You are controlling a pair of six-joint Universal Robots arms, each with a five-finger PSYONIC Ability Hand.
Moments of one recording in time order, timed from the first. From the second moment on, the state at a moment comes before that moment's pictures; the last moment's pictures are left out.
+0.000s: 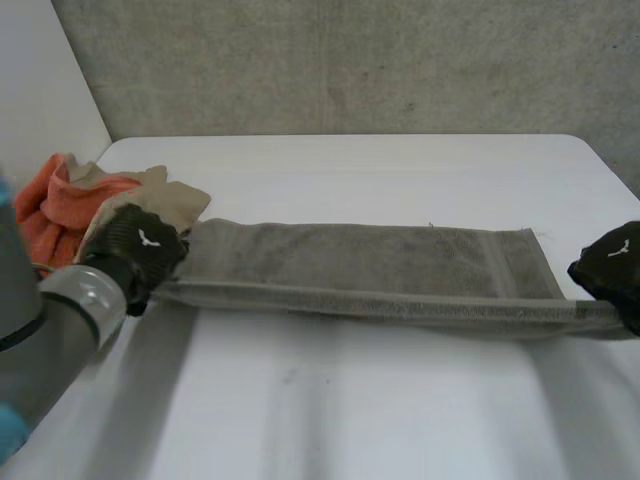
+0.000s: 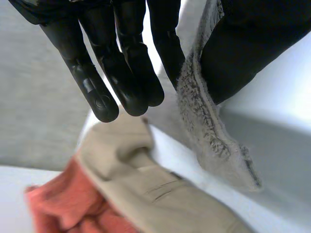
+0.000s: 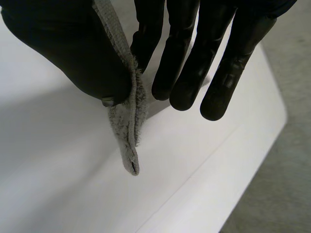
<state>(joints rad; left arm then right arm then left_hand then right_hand) 4.31 -1.71 -1.66 2.98 -1.64 4.02 1.63 -1.47 1.56 0.58 1.46 2.11 1.14 1.20 1.19 1.20 0.98 0.98 1.17 1.18 1.19 1.00</state>
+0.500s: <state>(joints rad) 4.31 -2.22 -0.84 3.58 -1.63 4.02 1.73 -0.94 0.61 0.14 1.58 2.39 1.14 1.20 1.19 1.20 0.98 0.98 1.18 1.18 1.19 1.00</state>
